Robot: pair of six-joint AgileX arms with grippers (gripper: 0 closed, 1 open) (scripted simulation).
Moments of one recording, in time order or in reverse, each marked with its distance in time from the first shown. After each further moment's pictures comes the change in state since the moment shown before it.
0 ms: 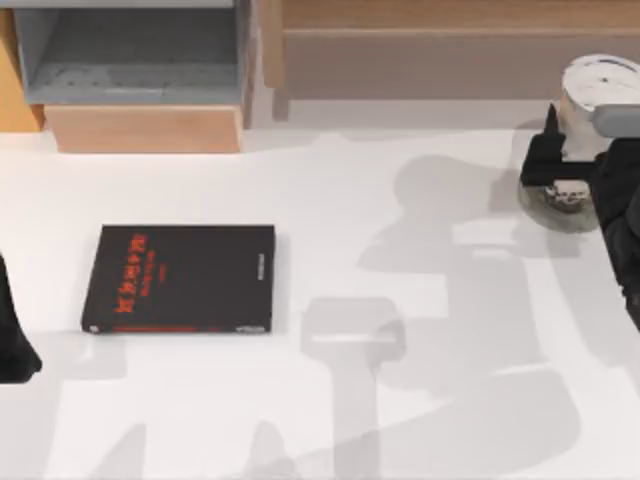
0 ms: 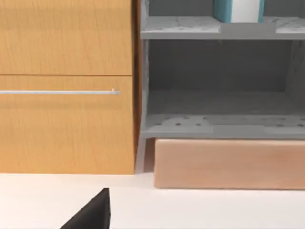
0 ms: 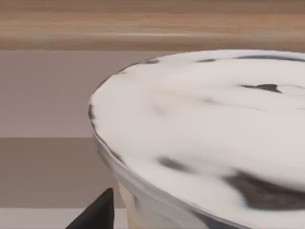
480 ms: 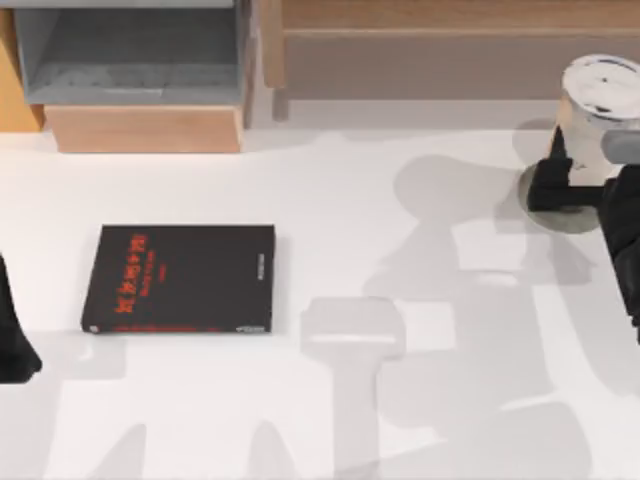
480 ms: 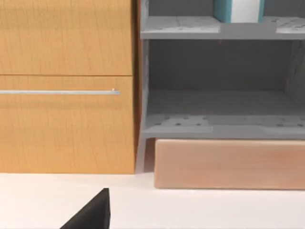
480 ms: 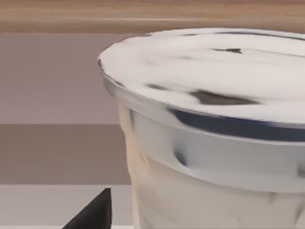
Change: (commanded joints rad) left arm 0.000 0.000 0.000 0.000 0.000 0.000; right arm 0.022 -0.046 -0.124 0.078 0.022 0.001
